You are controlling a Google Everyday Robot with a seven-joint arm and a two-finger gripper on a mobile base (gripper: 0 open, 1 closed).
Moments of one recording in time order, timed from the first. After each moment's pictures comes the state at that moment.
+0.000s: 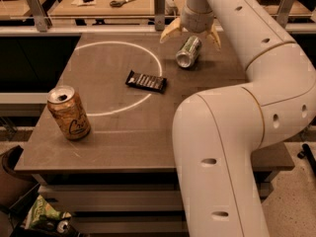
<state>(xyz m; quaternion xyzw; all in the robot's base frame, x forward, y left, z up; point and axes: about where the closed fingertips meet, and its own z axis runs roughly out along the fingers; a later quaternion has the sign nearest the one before) 0.771 -0.126 0.862 0.06 0.99 0.04 0.13</state>
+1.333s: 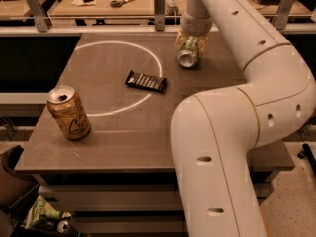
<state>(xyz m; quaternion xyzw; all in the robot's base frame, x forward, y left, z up) 0.781 -0.128 0.845 0.08 0.99 0.04 0.13</state>
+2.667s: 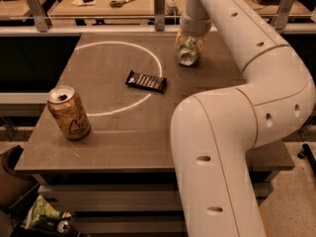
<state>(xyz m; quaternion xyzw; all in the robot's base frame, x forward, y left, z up) 0.792 -0.129 0.840 0.09 0.98 0.04 0.14</state>
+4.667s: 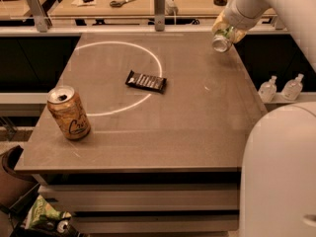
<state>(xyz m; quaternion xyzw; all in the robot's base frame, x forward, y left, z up) 0.791 -0.239 0.900 0.20 0.92 0.11 0.31</state>
